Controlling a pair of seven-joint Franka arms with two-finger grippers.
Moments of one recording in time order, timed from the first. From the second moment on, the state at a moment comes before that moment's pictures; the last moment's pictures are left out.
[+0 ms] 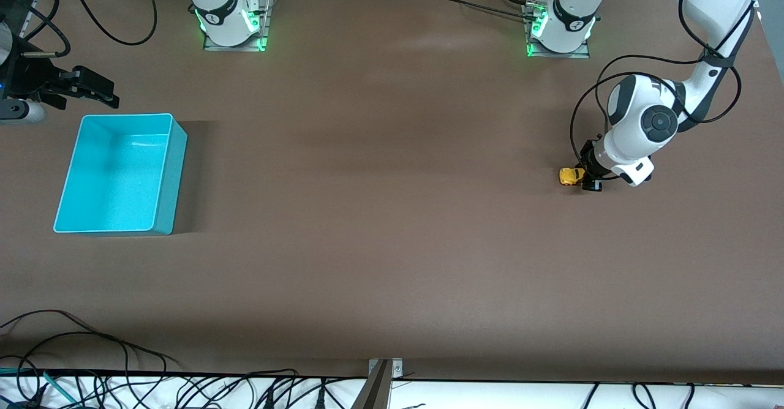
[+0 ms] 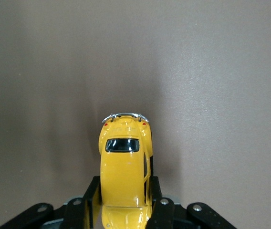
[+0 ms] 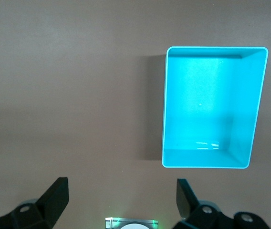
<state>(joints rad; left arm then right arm) 0.41 0.33 -0.39 -2.36 0.24 2.59 -1.72 0.08 0.01 -0.07 -1.58 0.02 1.49 -0.02</state>
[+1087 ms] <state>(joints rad) 0.29 0.41 -0.58 -2.27 0.24 2.60 -2.04 0.08 0.01 -0.07 -1.58 0.02 1.50 -0.02</state>
